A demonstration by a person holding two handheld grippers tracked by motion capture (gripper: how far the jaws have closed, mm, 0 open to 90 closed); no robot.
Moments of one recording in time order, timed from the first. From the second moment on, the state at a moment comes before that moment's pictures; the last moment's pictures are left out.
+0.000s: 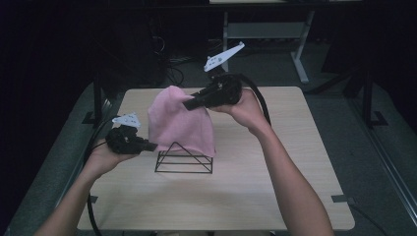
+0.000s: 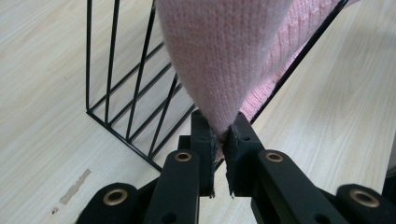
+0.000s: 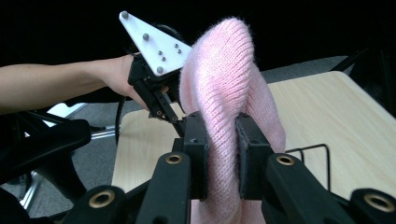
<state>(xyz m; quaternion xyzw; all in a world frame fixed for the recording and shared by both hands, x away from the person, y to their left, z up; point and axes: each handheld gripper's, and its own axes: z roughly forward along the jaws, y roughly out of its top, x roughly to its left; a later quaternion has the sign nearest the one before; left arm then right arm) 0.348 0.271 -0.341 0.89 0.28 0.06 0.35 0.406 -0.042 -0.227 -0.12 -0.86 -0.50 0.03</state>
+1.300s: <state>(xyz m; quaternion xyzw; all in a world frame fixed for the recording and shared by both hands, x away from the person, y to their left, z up) 0.346 0.274 -0.401 0.91 0.29 0.06 0.28 0.401 -0.037 -0.303 -0.12 -0.87 -0.48 0.10</state>
